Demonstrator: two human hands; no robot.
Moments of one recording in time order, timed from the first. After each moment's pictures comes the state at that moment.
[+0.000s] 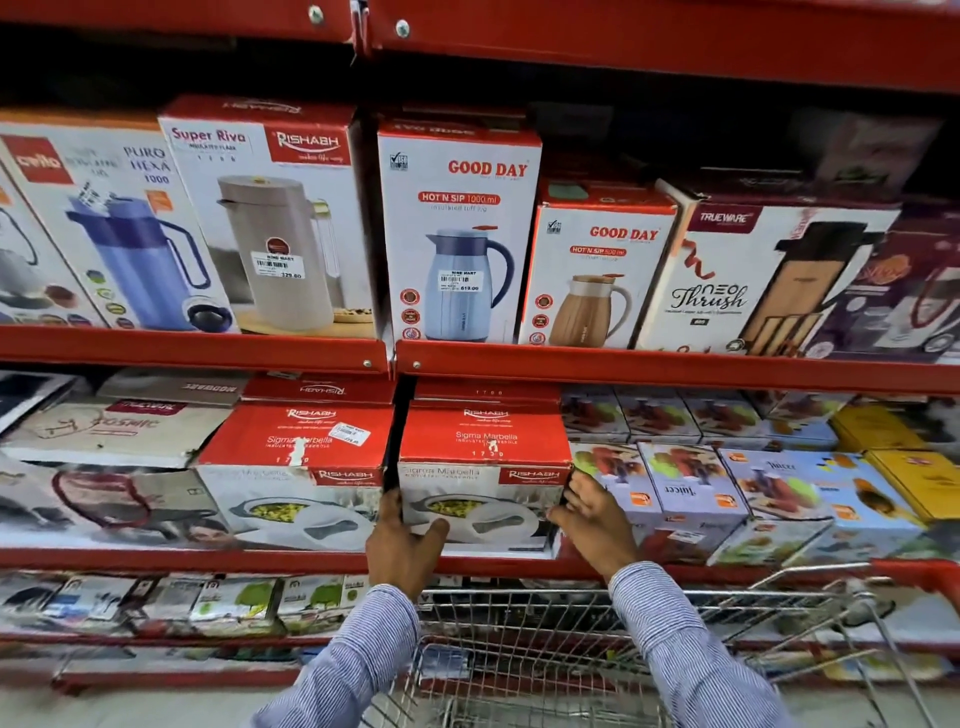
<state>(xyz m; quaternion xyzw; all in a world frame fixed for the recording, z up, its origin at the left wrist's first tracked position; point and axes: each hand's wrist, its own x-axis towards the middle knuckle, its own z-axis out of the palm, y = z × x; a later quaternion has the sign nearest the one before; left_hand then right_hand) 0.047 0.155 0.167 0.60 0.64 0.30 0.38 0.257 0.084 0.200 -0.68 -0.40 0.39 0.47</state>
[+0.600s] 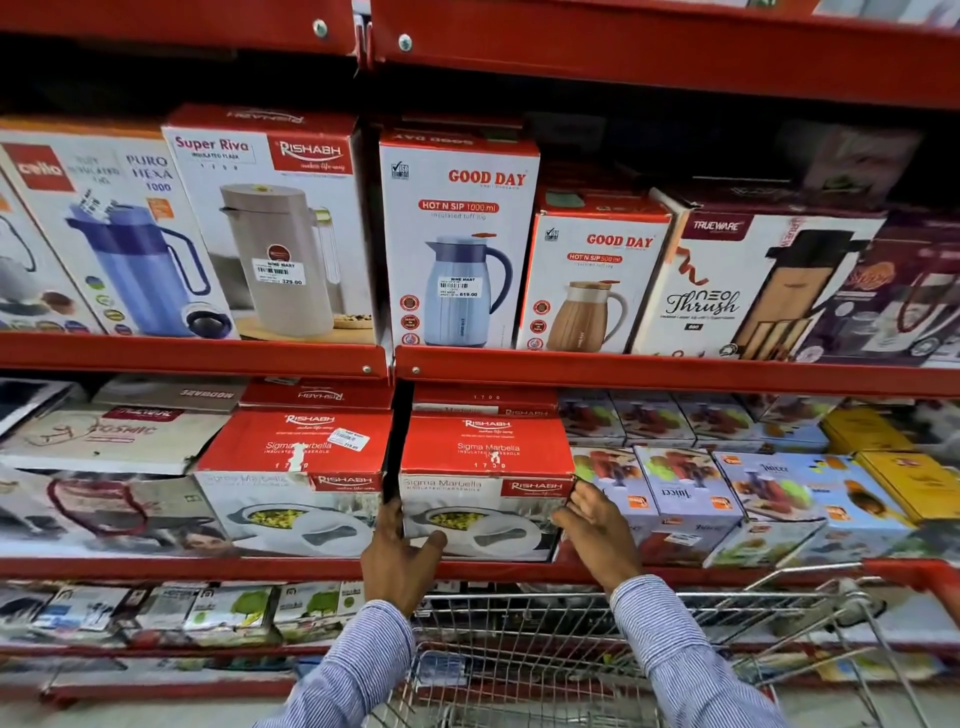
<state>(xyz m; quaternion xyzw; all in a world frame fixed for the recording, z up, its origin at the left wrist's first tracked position) 0.039 0.146 0.170 0.61 0.63 0.29 0.39 0.250 0.074 0.208 -0.69 -0.39 0.38 0.48</state>
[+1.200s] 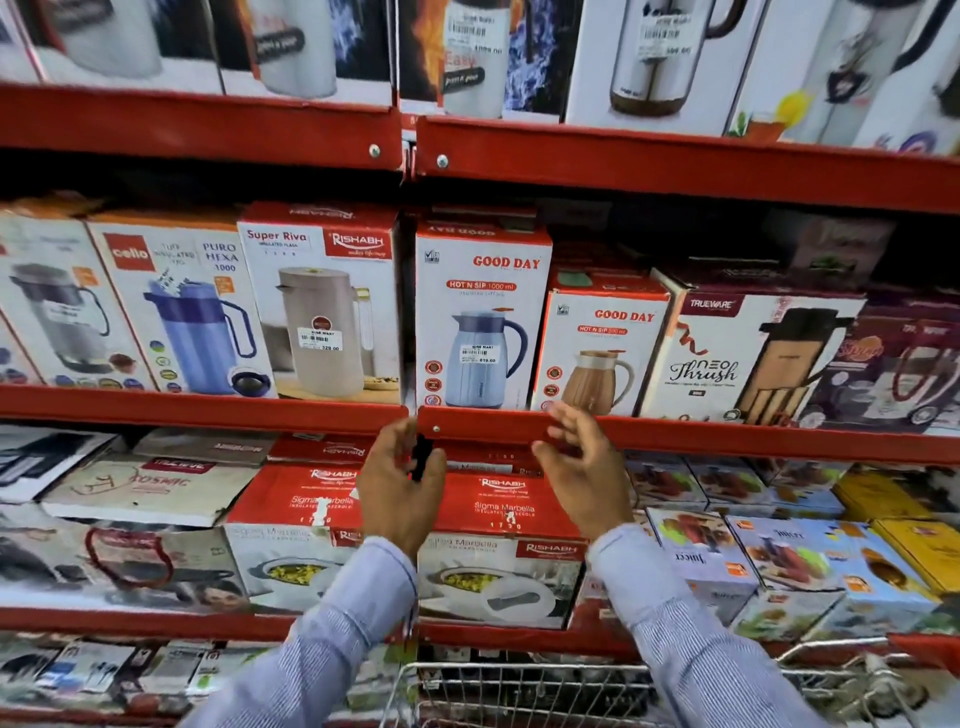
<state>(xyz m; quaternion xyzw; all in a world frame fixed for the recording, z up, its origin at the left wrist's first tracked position) 0.047 0.181 0.274 0.60 0.53 0.49 0.33 0.227 0.120 0.297 -0.67 -0.49 0.18 0.53</state>
